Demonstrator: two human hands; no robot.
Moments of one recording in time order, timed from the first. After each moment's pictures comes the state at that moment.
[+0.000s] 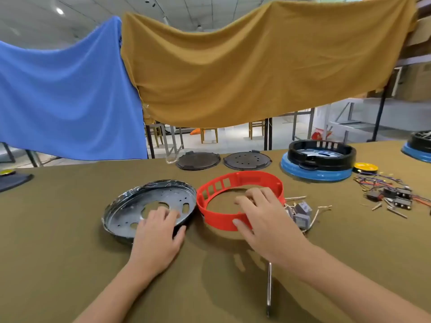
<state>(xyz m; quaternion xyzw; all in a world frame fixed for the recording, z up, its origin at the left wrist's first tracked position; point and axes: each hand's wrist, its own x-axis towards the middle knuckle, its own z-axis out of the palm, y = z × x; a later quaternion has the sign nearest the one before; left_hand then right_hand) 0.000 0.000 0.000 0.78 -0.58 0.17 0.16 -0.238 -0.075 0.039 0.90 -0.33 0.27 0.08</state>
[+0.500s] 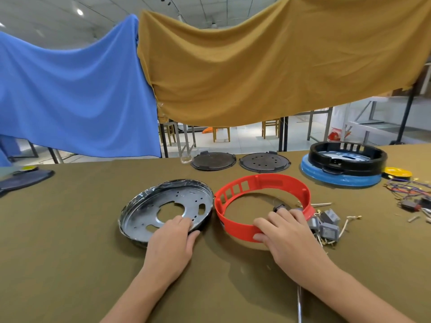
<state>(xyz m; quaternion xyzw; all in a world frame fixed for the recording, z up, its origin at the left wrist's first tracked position) 0.007 0.003 -0.004 0.78 -0.57 0.15 0.22 -0.232 -0.090 0.009 0.88 -0.28 0.33 0.18</state>
